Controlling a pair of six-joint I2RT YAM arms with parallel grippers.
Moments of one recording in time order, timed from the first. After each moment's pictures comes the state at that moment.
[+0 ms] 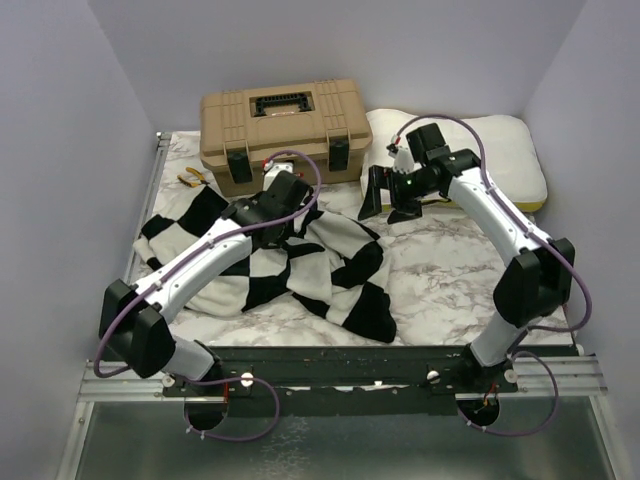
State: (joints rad) left arm -0.66 1.45 1.29 -0.76 -0.43 -0.50; right arm 0.37 1.66 1.56 -0.96 -0.51 0.31
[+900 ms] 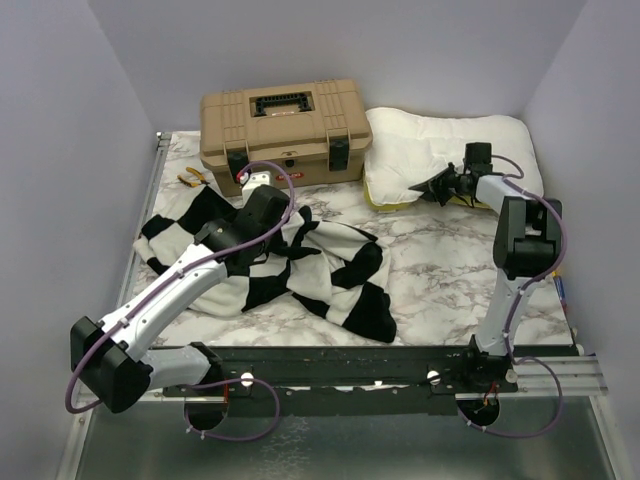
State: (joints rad) left arm -0.66 1.22 1.12 -0.74 -0.38 -0.64; right arm -0.06 2.08 1.45 -0.28 -0.58 0.97
